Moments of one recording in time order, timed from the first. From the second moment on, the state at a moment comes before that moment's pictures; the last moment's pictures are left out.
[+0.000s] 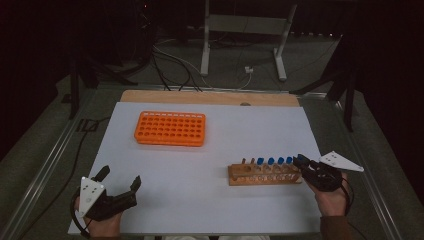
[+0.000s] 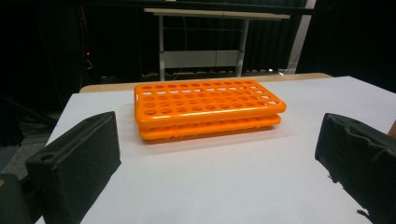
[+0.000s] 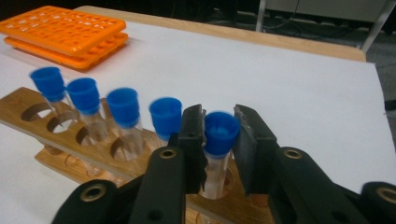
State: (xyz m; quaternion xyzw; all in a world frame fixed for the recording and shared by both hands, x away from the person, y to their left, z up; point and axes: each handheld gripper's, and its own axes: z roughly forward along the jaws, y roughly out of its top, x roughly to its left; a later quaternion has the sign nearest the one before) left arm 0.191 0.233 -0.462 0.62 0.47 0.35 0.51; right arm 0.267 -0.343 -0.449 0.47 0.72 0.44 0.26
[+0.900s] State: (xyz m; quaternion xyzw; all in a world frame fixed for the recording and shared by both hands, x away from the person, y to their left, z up) left arm 0.207 0.212 -0.441 0.66 0.44 0.32 0.52; right arm 0.262 -0.348 -0.427 0.47 0.72 0.45 0.26
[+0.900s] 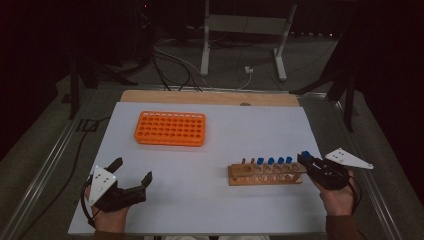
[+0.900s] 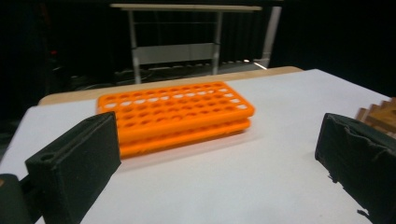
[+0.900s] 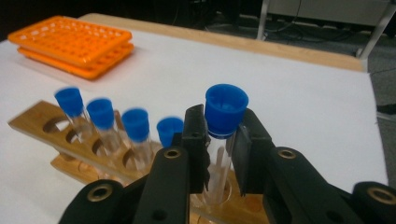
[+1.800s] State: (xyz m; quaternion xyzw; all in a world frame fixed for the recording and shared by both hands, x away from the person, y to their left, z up) left arm 0.279 0.117 -0.395 0.70 0.34 0.27 0.56; right arm 0.293 -0.299 -0.367 0.41 0.72 0.48 0.28
